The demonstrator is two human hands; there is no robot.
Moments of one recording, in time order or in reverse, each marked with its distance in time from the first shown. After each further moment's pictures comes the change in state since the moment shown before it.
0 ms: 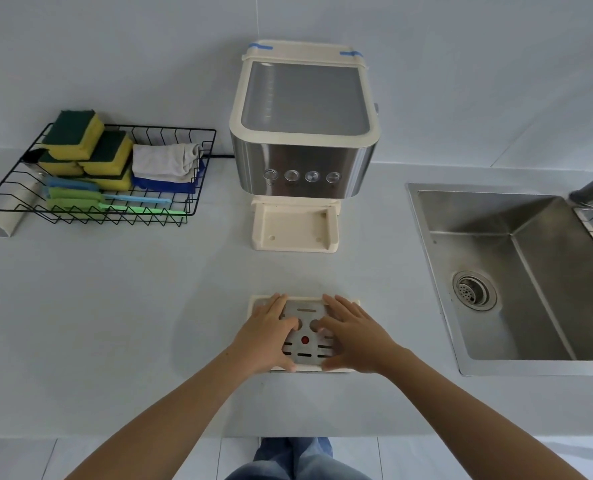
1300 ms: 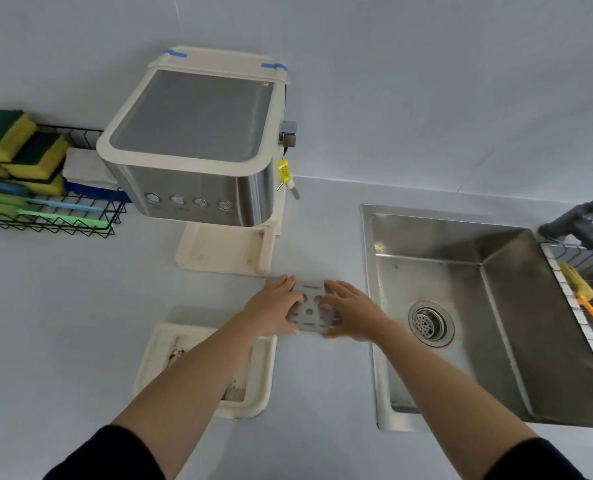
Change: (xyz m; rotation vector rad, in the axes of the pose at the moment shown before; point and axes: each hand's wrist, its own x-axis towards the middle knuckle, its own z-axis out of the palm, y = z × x) left_hand 0.154 0.101 -0.022 -0.004 0.010 0.033; right_hand 0.028 0.181 -0.048 -0.003 0.014 0.001
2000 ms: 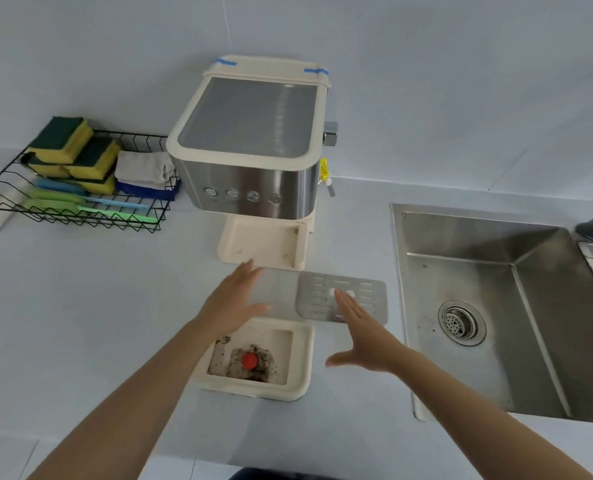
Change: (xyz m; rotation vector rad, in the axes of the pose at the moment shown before) left_hand -0.095 -0.073 -0.018 -0.201 0.240 -0.229; right_hand -0.035 -0.067 0.021 0.293 -0.001 0.004
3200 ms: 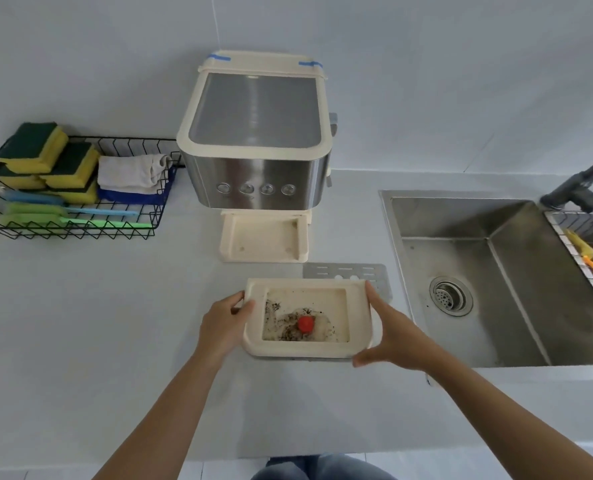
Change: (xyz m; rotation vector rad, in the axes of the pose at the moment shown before) left_hand -0.046 -0.014 -0.002 -0.620 0.156 -0.308; right_hand -0.047 -0.048 -0.006 0.309 0.110 0.171
